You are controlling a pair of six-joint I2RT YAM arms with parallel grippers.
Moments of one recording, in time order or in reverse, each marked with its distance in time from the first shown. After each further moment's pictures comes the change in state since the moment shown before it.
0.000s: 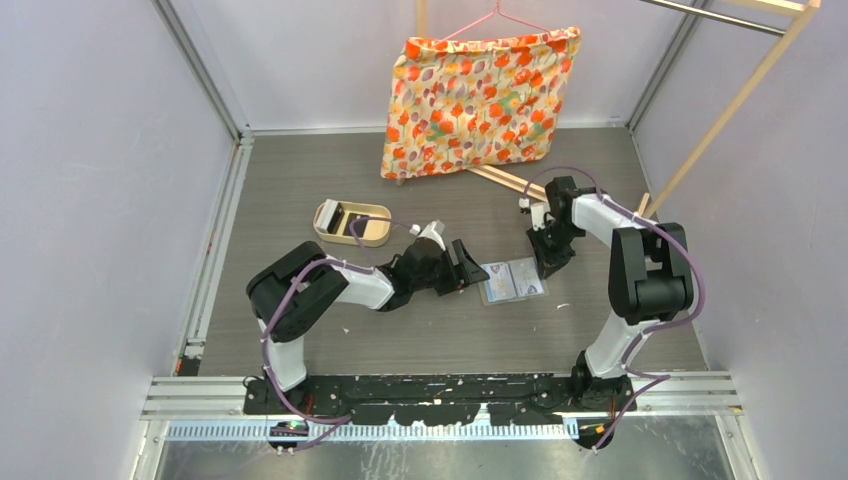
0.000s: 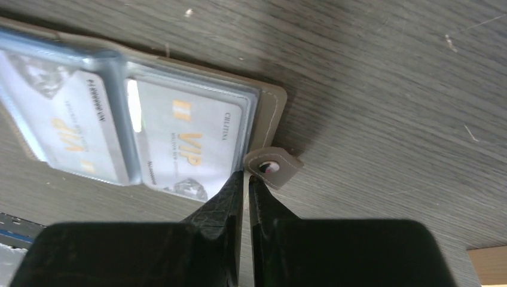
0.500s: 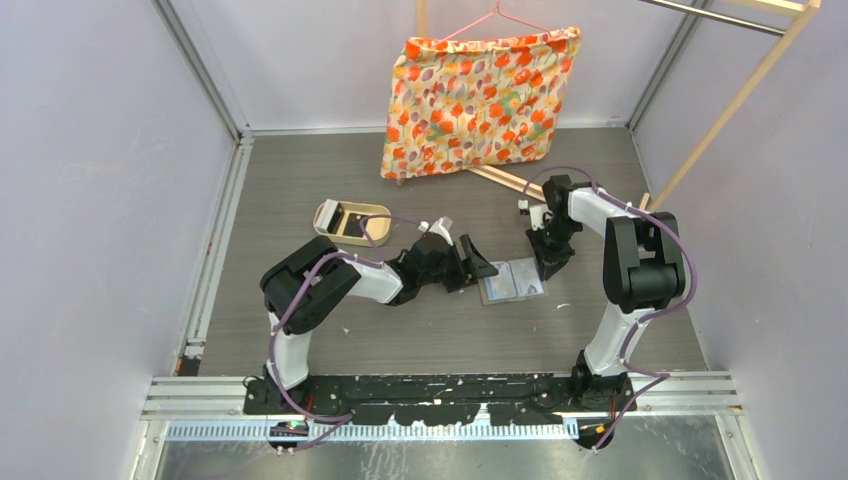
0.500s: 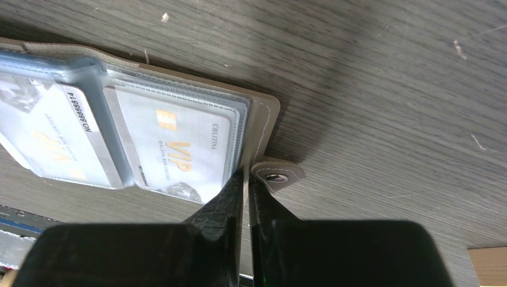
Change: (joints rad) left arm 0.002 0.100 0.097 0.029 0.056 -0.047; right arm 0.001 0.103 0.069 -0.069 0.029 0.006
